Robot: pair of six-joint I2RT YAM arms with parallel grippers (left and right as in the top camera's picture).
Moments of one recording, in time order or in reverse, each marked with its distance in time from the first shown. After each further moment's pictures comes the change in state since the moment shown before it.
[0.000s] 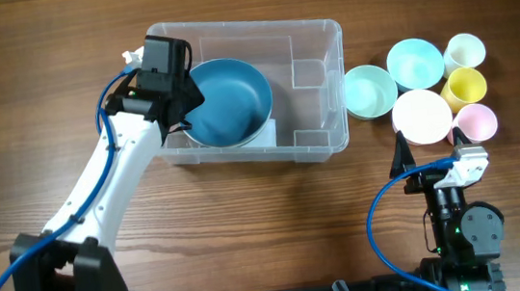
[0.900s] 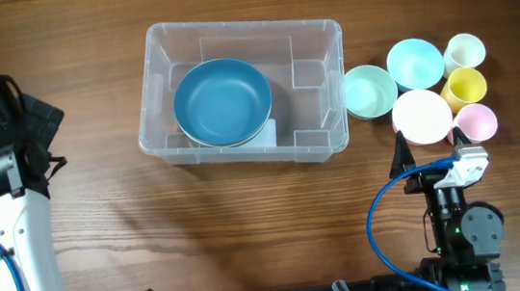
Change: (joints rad) left arm 0.579 -0.356 0.004 -0.225 -0.142 -0.005; right arm 0.000 0.000 0.000 0.000 0.000 0.000
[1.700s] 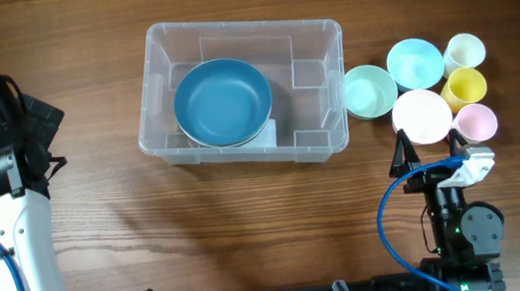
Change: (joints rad) left arm 0.001 0.000 0.000 0.000 0.000 0.000; right arm 0.000 0.000 0.002 -0.013 -0.007 0.167
